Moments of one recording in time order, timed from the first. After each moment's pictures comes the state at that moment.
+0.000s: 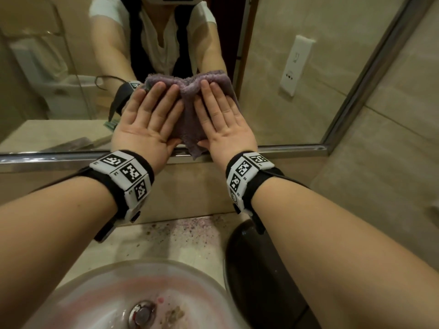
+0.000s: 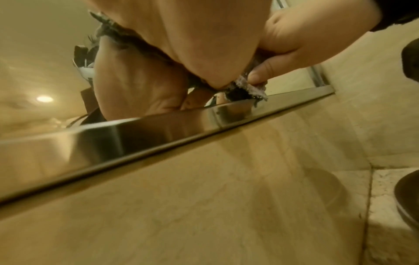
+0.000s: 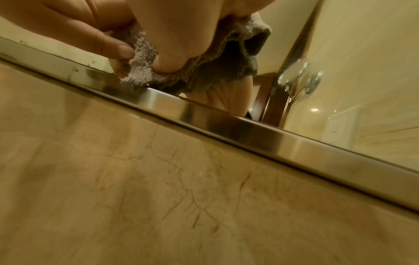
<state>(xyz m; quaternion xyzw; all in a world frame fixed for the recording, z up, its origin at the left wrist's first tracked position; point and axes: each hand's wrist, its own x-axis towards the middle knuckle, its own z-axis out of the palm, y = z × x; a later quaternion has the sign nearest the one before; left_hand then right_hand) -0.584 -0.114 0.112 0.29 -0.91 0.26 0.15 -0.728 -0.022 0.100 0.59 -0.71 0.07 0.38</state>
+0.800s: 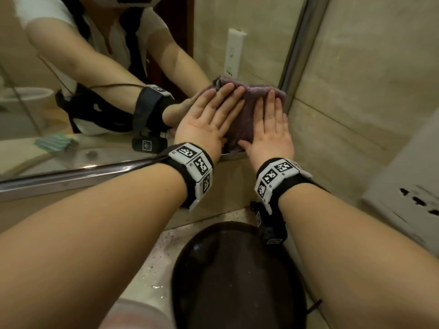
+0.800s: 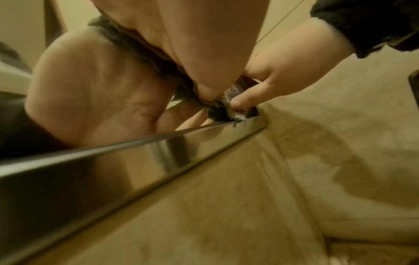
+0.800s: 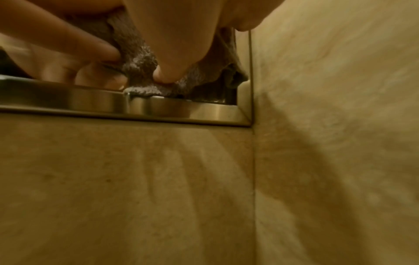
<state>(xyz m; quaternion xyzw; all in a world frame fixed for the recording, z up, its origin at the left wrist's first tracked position) -0.774 -0.010 0.117 0.12 -0.92 0.31 0.19 -0.864 0.099 0.100 0.34 -0.91 0.05 0.22</state>
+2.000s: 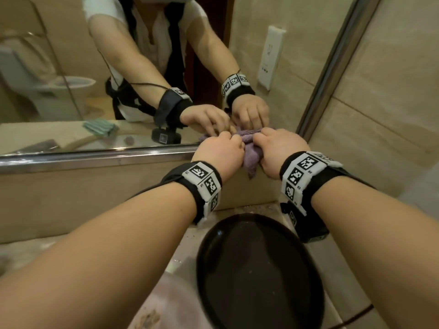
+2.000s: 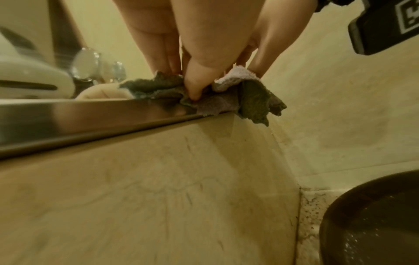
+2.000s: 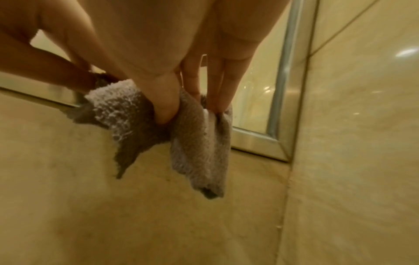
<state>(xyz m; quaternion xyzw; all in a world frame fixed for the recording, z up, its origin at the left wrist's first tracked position) -0.725 -0.001 0.101 0.14 -0.98 0.15 0.09 -0.819 0.091 0.126 0.50 -0.86 -0.10 0.07</state>
